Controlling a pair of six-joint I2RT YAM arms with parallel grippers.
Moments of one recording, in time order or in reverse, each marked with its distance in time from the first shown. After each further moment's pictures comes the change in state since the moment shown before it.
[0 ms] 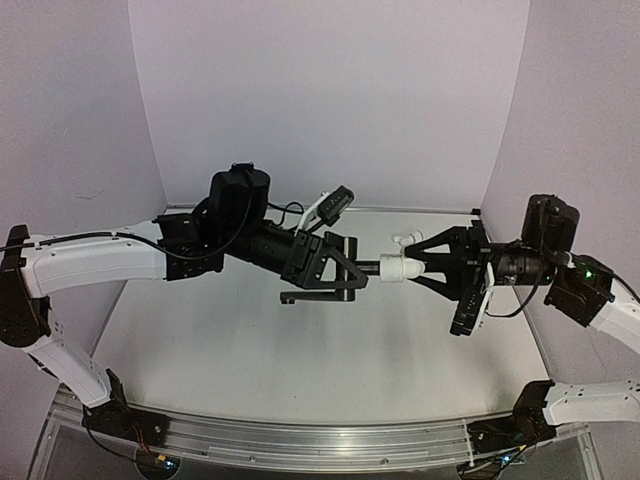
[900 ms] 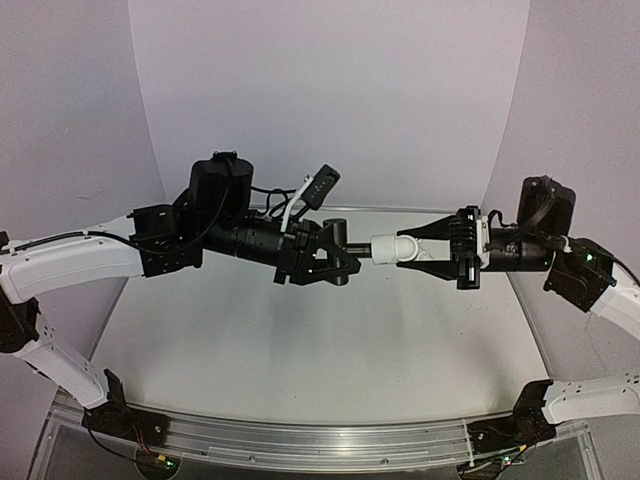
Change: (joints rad) left arm -0.028 -0.087 0.025 -0.117 -0.227 0.380; right arm 0.030 0.076 0.121 -0.068 0.039 0.823
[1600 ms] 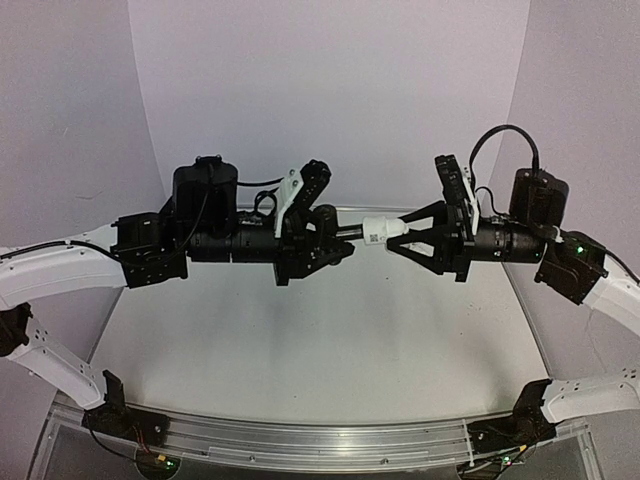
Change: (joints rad) left arm -0.066 -0.065 -0.040 0.028 -0.340 0.323; right arm 0.000 0.056 0.030 0.061 0.025 0.720
